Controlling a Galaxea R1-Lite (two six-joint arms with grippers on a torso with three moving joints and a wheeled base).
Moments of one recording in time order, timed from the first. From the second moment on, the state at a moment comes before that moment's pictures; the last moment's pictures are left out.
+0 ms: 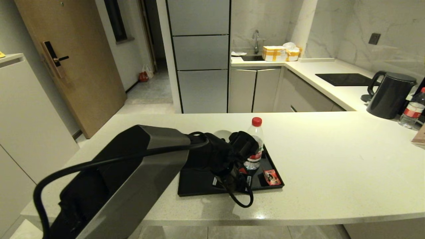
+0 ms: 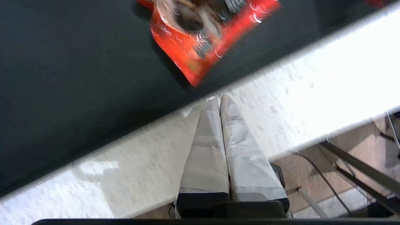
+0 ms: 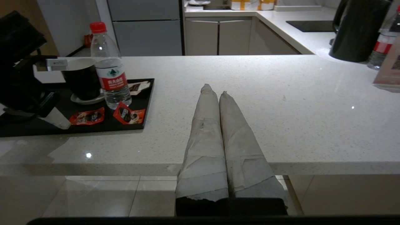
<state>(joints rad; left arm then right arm) -0.80 2.42 -1.86 0.54 0.05 -0.44 -0.01 0.00 0.00 -0.15 0.01 -0.04</state>
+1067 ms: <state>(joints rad) -0.79 2.41 -1.89 0.52 0.11 -0.46 -0.01 0.00 0.00 -0.15 0.01 -0.04</state>
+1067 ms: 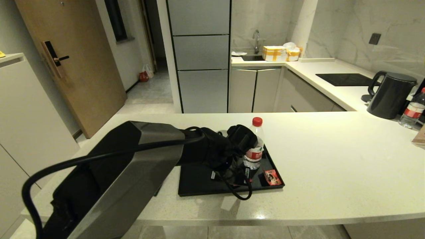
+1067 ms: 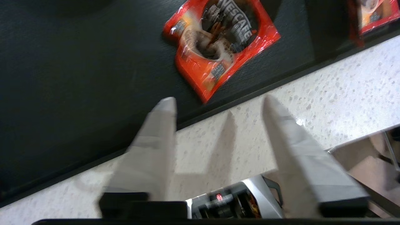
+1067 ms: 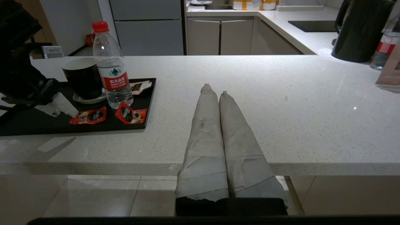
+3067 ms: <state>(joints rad) -0.80 2.58 -1.93 0.17 0.43 -0.43 -0.01 0.00 0.00 -0.15 0.01 -0.04</state>
